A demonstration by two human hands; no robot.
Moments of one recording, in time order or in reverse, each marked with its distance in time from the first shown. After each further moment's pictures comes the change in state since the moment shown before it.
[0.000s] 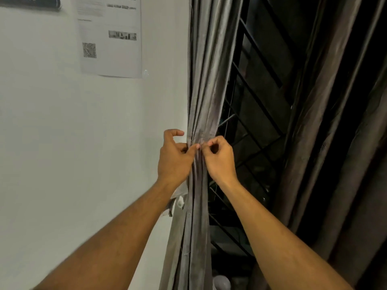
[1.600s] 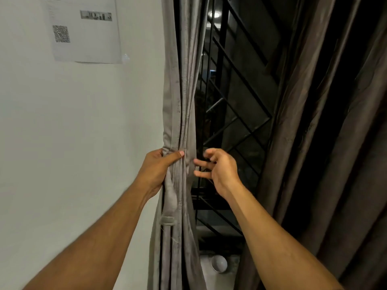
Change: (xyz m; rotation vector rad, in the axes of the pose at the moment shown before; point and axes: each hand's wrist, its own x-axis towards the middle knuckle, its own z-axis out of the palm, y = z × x) left_hand -0.017 -0.047 -0.010 -0.464 -0.292 -0.437; right_hand -0.033 0.041 -0.031 0.689 -0.099 0.596
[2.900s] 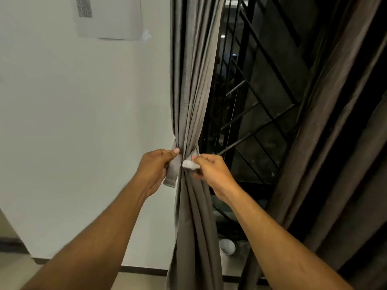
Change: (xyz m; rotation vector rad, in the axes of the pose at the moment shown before) left_hand -0.035 -0.024 -0.050 0.028 0.216 -0.127; right_hand -0.036 0.048 0.027 -0.557 -0.175 0.009
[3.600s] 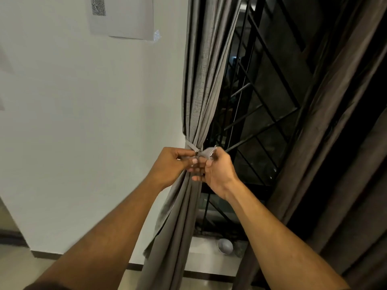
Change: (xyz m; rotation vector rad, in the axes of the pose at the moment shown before) left_hand -0.023 0.009 0.015 0.433 -0.190 0.294; right_hand -0.002 -0.003 0.001 0.330 -0.195 0.109
